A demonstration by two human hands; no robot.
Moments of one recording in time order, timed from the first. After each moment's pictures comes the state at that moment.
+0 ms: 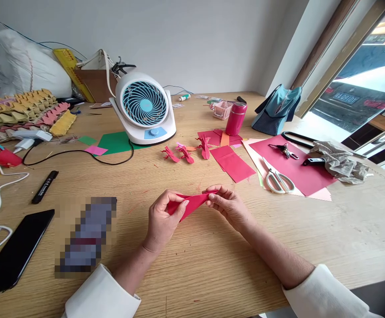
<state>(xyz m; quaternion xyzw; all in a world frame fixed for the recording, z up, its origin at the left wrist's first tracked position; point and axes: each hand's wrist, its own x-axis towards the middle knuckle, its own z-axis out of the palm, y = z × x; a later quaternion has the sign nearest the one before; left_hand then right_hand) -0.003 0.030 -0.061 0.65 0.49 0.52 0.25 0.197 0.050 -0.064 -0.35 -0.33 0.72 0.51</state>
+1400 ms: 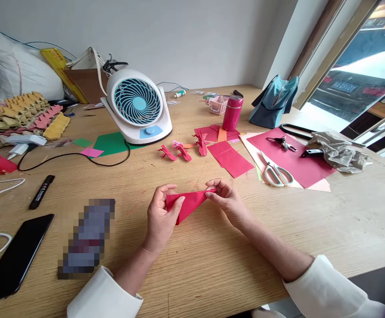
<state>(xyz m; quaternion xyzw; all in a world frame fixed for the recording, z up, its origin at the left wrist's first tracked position) 0.000 0.031 -0.062 0.59 0.54 0.53 0.30 0.191 0.049 -0.065 -0.38 -0.40 0.64 0.54</state>
